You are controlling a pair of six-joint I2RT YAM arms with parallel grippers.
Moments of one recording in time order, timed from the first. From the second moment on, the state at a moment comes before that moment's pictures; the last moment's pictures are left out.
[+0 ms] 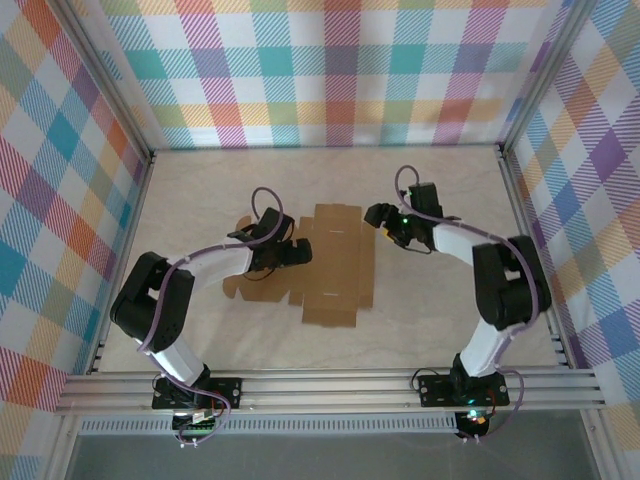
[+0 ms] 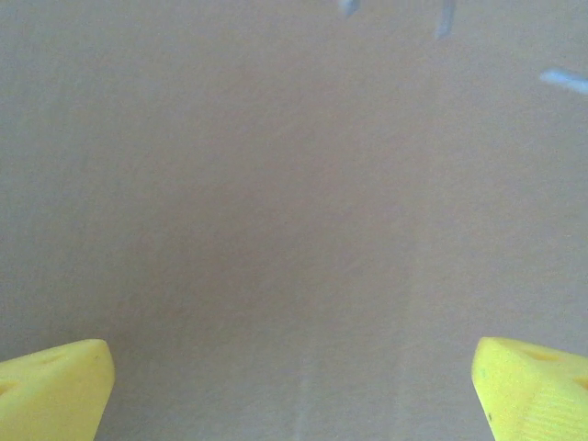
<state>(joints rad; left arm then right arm) -0.53 1.67 0.99 -0.34 -0.04 -0.62 0.25 1.71 0.95 -0.03 -0.47 0.76</state>
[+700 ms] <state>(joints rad) -0.37 1.79 0.97 -0.15 0.19 -0.66 0.34 1.59 0.58 0.21 -0.49 0.89</state>
